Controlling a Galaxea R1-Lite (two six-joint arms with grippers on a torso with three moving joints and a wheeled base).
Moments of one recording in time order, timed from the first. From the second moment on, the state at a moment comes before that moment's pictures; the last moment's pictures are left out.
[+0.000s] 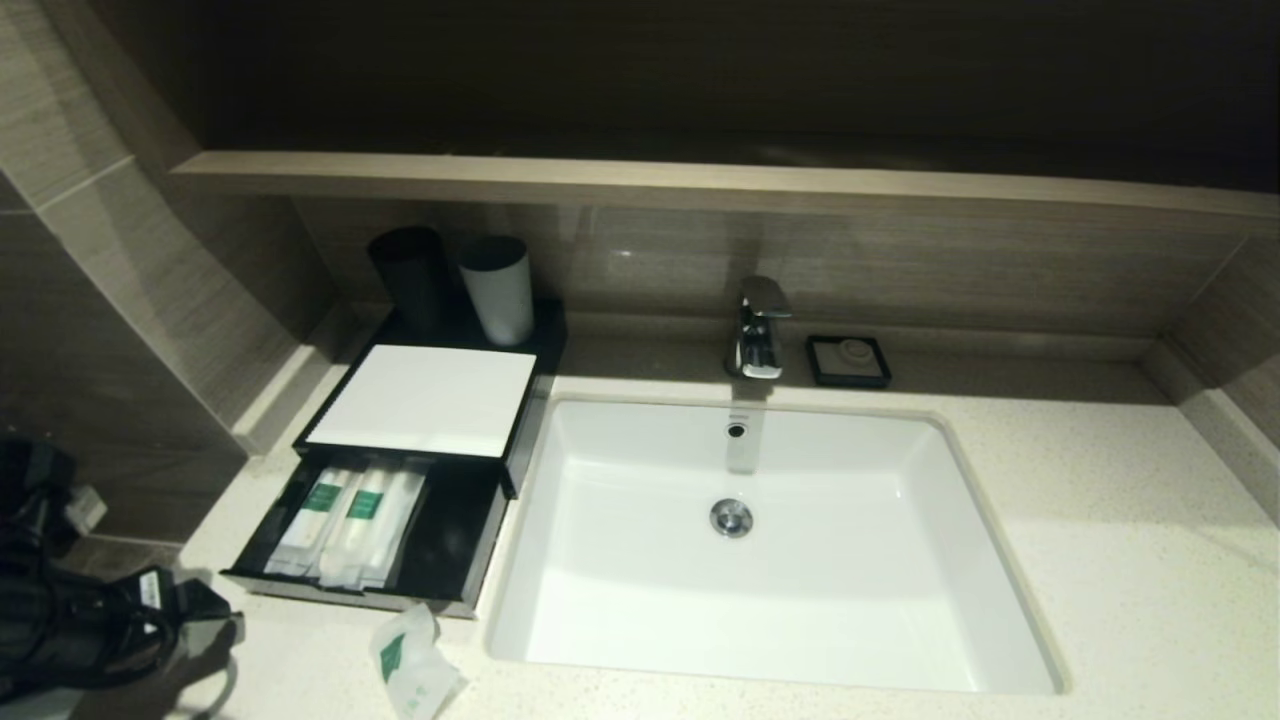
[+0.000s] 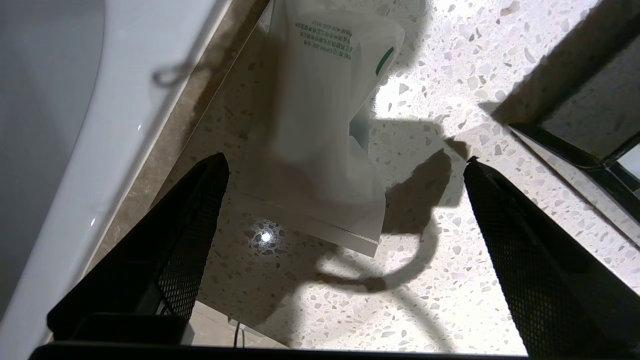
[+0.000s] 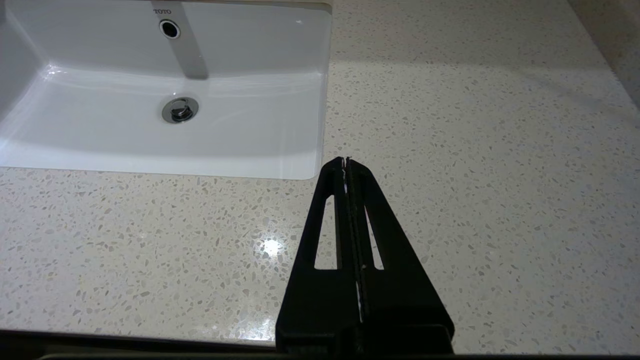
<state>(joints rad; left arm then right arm) 0.34 1.53 -0.61 0.09 -0.04 -0.20 0.00 0.00 0.00 0.01 -0.01 0.00</state>
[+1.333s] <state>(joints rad) 0.37 1.56 -0.61 0.07 -0.05 -0.20 0.00 0.00 0.00 0.01 -0.01 0.00</state>
